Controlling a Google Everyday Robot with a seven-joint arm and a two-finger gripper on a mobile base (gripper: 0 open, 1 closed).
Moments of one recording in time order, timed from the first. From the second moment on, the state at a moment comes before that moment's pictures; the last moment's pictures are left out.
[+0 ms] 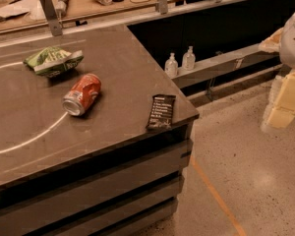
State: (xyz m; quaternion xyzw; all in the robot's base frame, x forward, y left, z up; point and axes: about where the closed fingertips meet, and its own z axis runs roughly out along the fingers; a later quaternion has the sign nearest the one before) arm 0.438 -0.217 0.976 -0.60 0.78 -0.03 0.16
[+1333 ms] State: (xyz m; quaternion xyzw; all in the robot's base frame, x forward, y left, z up) arm 0.533 -0.111 1.000 -0.76 0.62 -0.09 0.17
